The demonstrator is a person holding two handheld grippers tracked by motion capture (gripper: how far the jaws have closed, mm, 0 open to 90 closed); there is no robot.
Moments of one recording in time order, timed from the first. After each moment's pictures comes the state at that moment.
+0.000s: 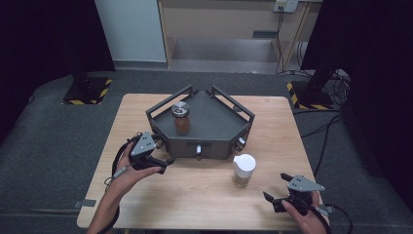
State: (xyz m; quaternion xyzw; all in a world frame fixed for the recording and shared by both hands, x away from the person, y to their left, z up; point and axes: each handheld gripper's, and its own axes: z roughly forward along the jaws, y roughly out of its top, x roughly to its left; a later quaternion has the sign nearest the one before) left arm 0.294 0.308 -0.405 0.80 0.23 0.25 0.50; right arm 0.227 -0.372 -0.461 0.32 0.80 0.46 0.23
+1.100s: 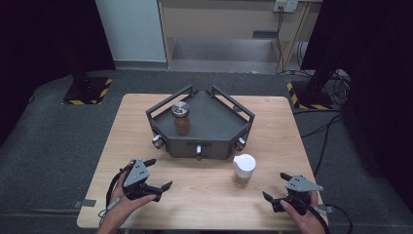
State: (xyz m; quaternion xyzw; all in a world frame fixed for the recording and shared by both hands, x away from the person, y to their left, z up) left arm 0.226 0.312 -0.442 0.79 0.27 0.24 0.50; right arm 0.227 -0.368 -0.462 0.31 0.80 0.45 0.24
